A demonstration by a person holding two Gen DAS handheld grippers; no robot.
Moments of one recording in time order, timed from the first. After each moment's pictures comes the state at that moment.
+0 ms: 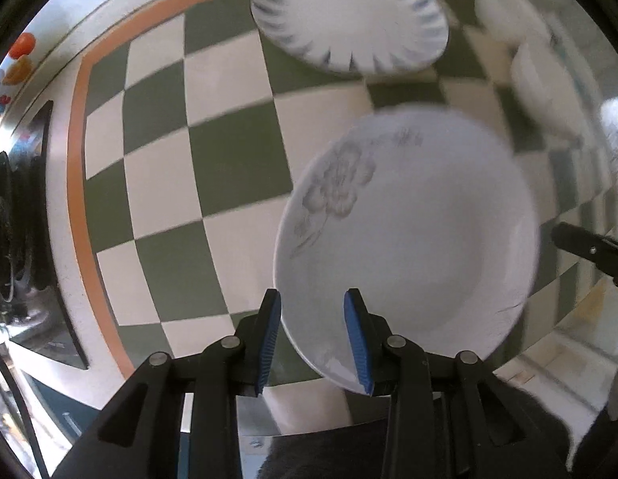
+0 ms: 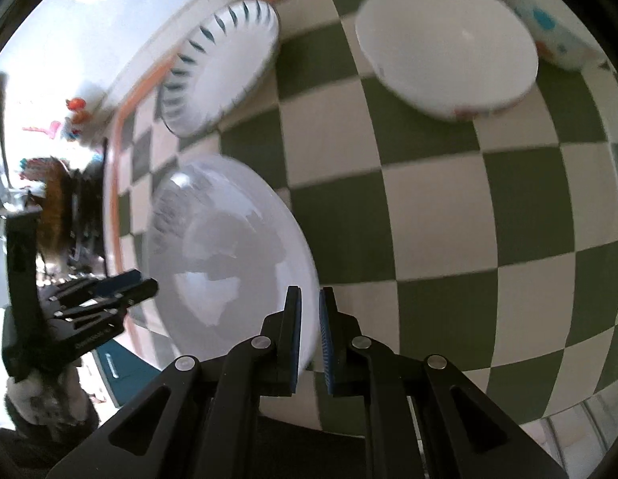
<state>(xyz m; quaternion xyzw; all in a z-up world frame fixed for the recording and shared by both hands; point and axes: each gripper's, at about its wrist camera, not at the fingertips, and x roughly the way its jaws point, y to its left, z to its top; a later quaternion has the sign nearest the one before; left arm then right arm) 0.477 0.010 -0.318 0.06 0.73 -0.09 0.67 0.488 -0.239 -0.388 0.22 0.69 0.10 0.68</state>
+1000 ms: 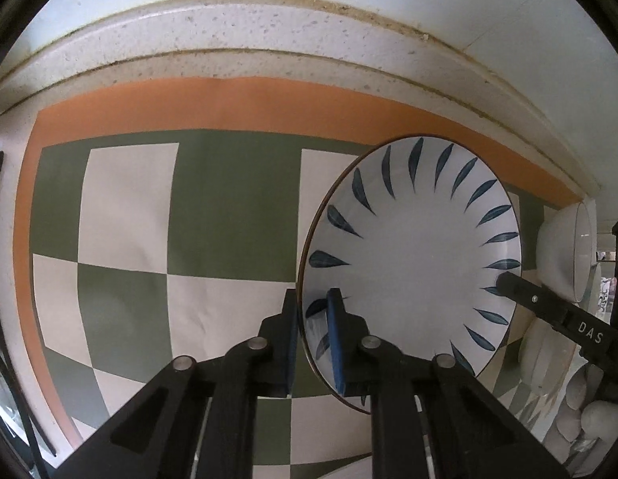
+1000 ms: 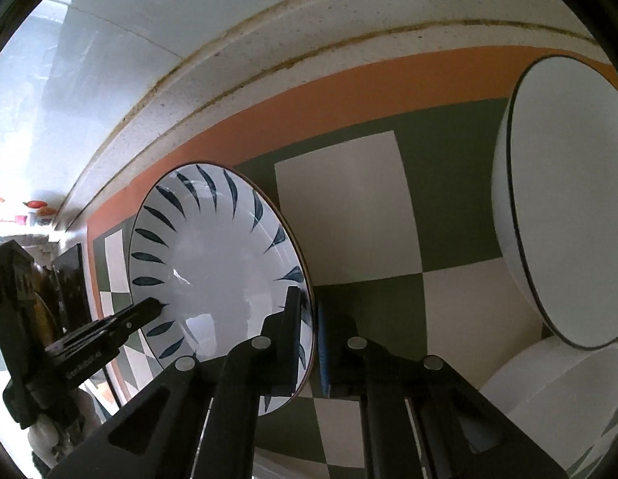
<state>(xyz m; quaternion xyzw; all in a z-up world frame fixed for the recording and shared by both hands) 0.651 0.042 -0.379 -0.09 0.69 -0.06 0.71 0.707 -0.218 -0.449 0.21 0.69 0.07 0.69</state>
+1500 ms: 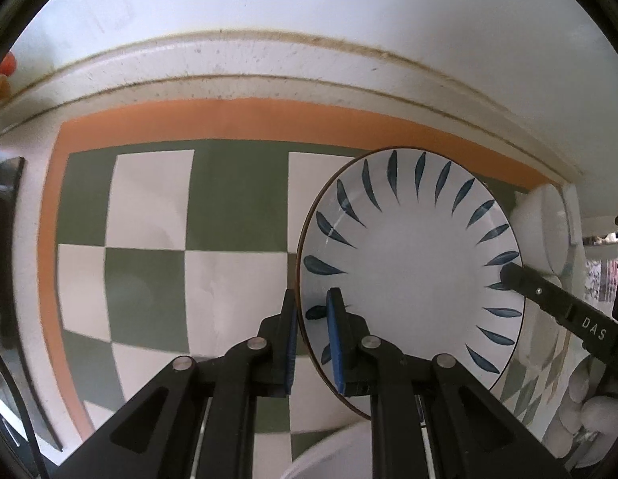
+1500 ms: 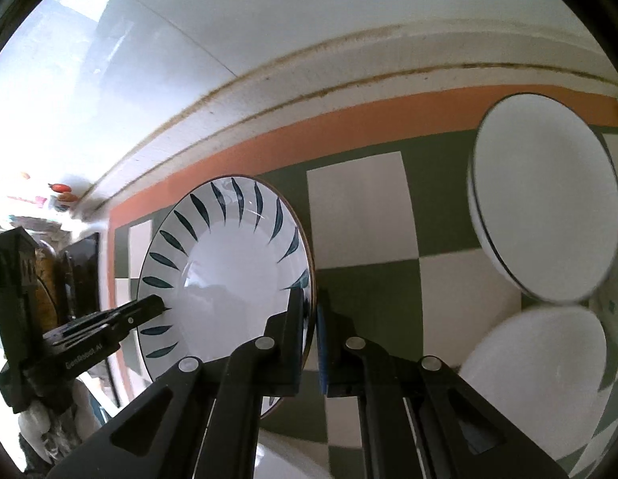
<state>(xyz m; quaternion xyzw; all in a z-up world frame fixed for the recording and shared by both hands) 0.627 0.035 -0.336 -0.08 0.67 -0.08 0.73 0.680 -0.220 -0.399 0.20 0.64 0.09 0.73</state>
